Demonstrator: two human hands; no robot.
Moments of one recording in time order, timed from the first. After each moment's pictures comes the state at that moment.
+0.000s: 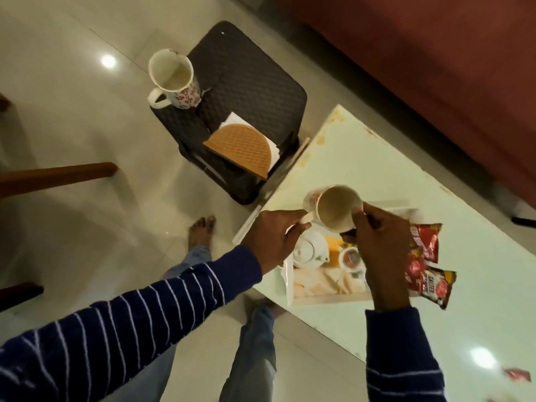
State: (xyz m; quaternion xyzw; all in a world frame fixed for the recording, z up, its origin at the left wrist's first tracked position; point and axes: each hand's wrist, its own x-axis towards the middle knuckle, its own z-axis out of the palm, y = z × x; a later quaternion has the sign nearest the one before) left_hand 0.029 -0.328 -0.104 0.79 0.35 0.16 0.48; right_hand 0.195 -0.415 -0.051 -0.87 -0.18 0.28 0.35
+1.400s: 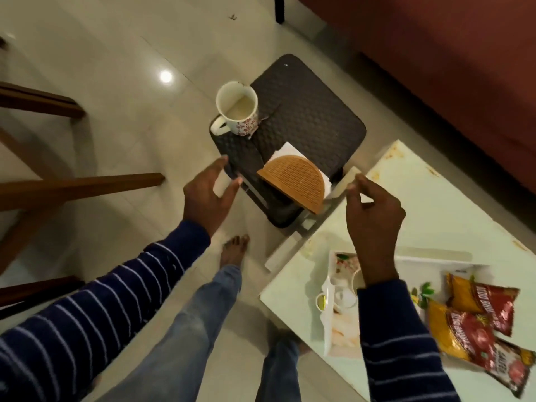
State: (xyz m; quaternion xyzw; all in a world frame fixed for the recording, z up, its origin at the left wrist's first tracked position) left_hand -0.105 -0.171 -0.152 0.71 0.61 0.23 0.27; right_hand 0.143 -0.273 -0.095 -0.86 -0.29 0.25 0.35
